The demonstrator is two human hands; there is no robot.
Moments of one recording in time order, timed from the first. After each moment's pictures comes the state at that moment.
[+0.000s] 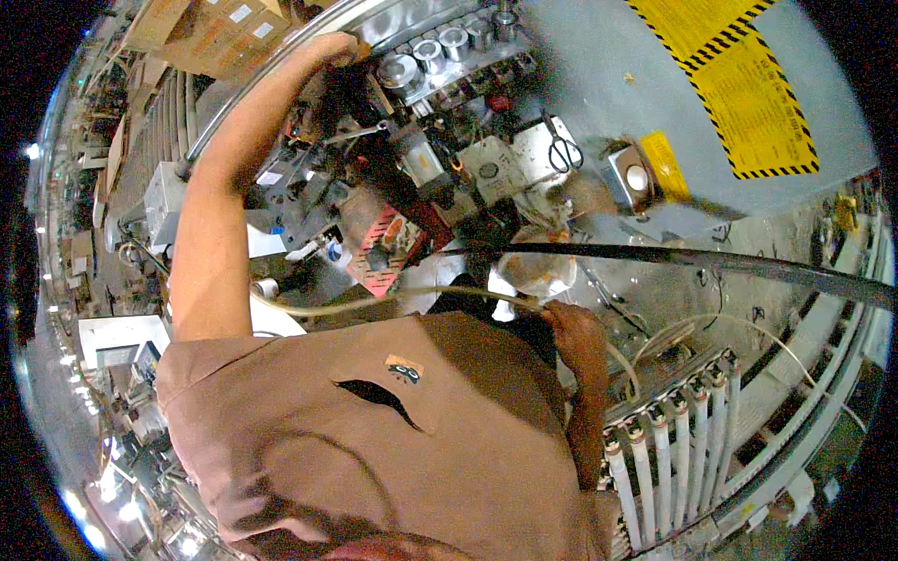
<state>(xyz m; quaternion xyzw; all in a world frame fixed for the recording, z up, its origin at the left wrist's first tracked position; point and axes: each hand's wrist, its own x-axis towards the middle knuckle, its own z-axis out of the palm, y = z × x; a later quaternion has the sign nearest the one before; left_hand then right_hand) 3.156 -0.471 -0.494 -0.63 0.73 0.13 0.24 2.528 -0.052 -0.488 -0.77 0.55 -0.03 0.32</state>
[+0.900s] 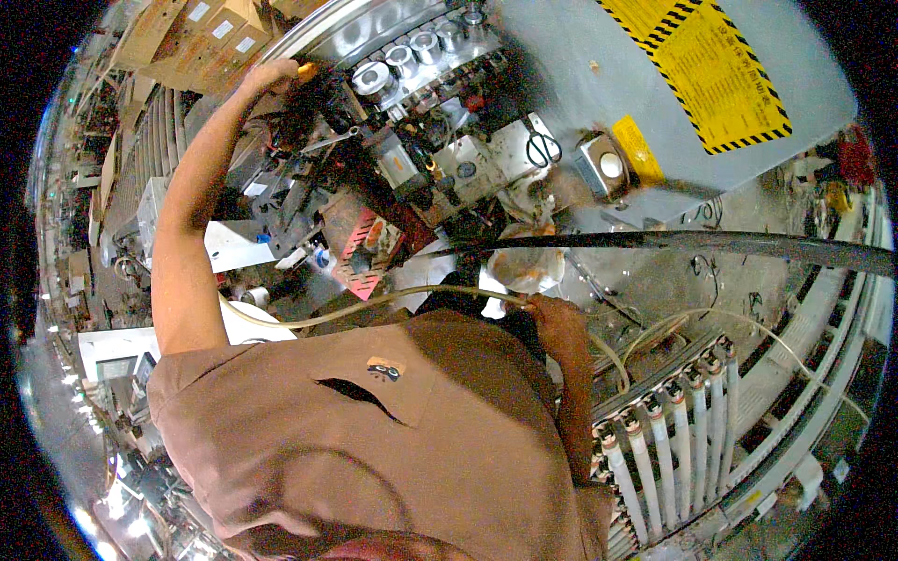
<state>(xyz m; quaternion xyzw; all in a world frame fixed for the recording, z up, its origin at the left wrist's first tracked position) 3.224 -0.430 -0.475 -0.64 0.74 0.13 0.17 2.511 -0.046 -0.501 -0.77 0.55 -0.01 0.32</state>
